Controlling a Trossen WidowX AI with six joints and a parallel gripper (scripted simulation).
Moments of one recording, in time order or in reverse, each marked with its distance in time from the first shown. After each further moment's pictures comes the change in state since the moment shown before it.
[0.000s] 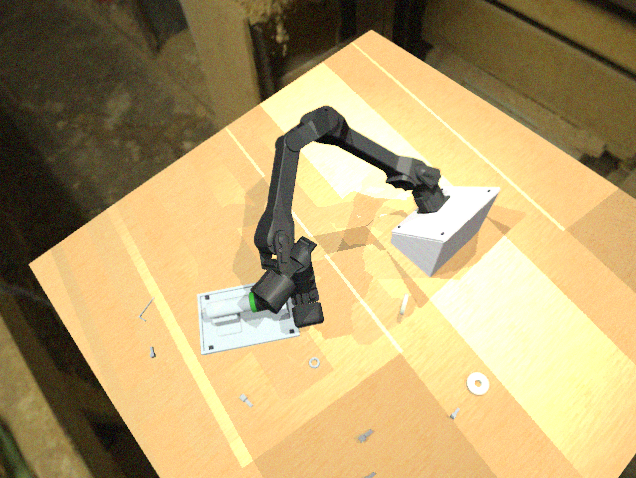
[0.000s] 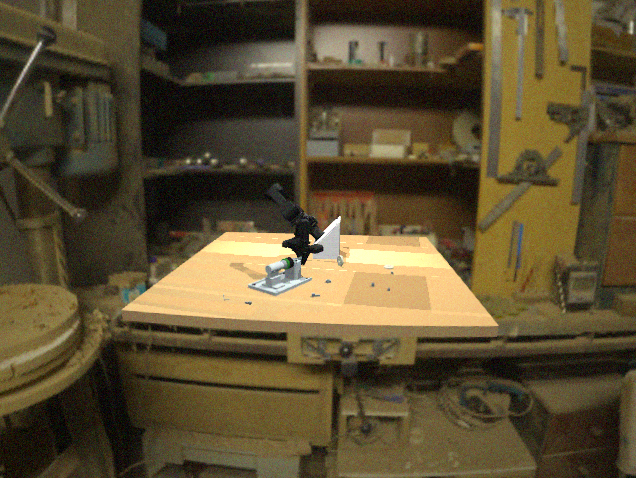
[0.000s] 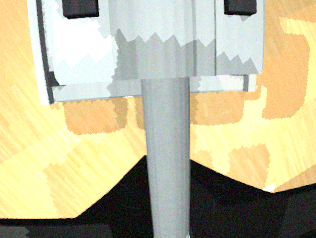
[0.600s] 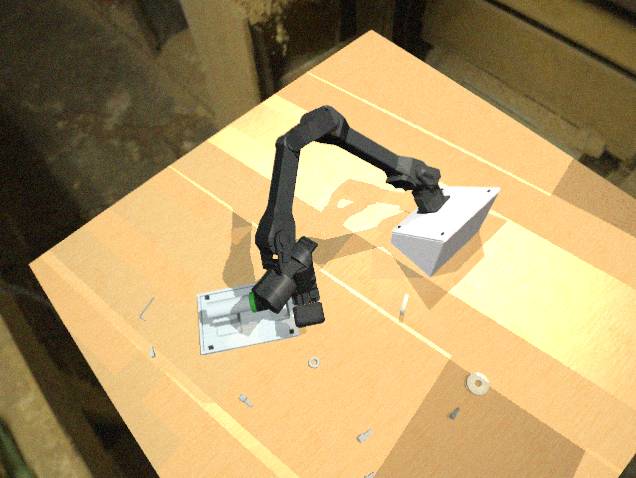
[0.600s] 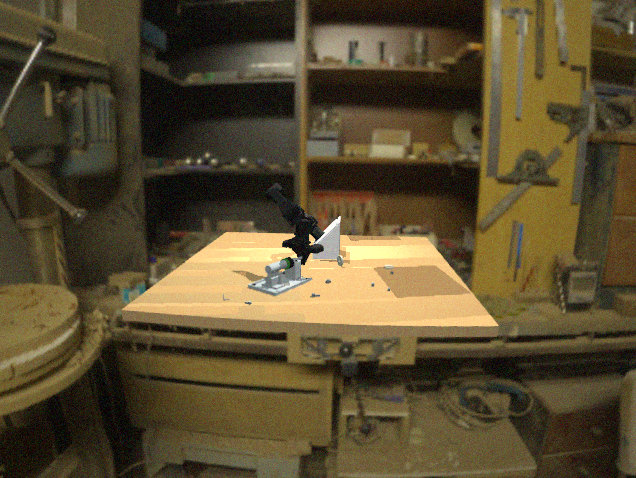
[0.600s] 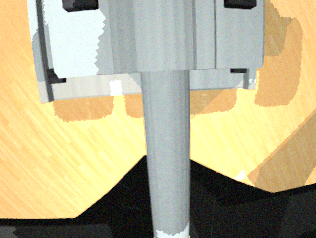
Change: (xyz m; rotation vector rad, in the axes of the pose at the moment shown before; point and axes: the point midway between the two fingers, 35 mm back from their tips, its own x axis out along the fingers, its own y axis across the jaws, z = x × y) arm 0.000 0.000 -0.002 0.000 0.000 0.000
